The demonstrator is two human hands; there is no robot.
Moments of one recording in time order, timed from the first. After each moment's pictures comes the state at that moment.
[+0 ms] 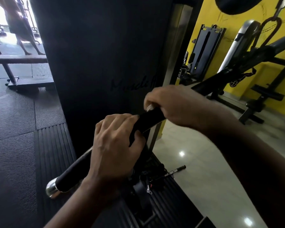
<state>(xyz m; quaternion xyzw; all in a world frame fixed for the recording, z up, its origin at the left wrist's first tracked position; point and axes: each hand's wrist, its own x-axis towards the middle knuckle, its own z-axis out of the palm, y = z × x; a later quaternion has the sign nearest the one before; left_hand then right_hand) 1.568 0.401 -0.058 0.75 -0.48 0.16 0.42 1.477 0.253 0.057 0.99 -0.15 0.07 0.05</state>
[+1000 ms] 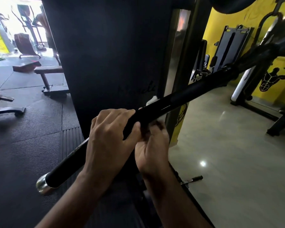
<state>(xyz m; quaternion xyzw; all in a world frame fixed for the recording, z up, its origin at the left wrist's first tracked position) 1.537 0.383 -0.037 0.76 -0.44 0.25 0.42 1.488 0.298 -0.051 0.21 -0.18 0.43 -0.86</state>
